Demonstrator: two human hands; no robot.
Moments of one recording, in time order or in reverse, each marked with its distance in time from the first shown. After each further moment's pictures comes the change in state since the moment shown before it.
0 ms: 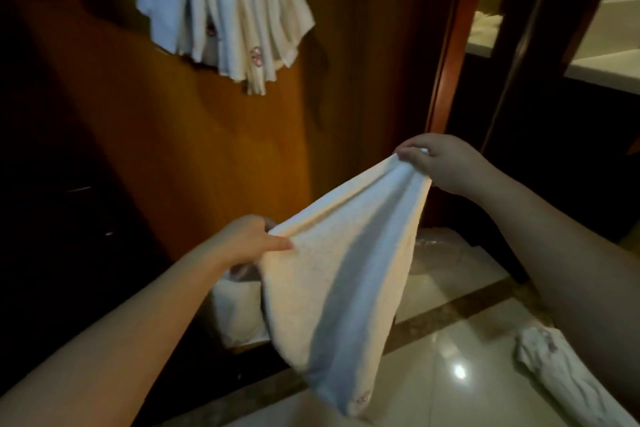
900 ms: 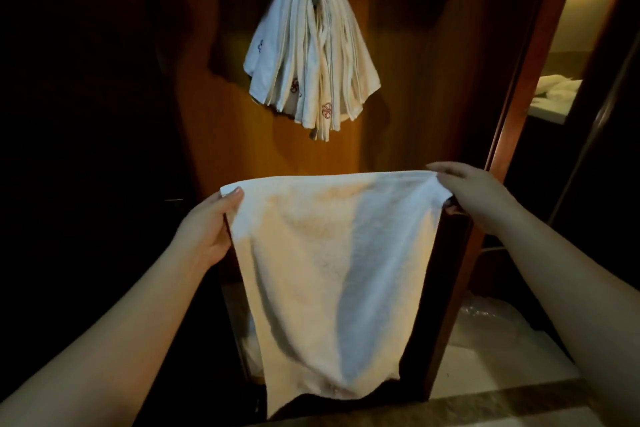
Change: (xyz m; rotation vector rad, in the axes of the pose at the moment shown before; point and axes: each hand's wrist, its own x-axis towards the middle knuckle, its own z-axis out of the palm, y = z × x) left_hand -0.086 -0.029 -0.089 -1.388 0.551 0.022; right_hand 0.026 -0.050 -0.016 0.591 0.024 0.215
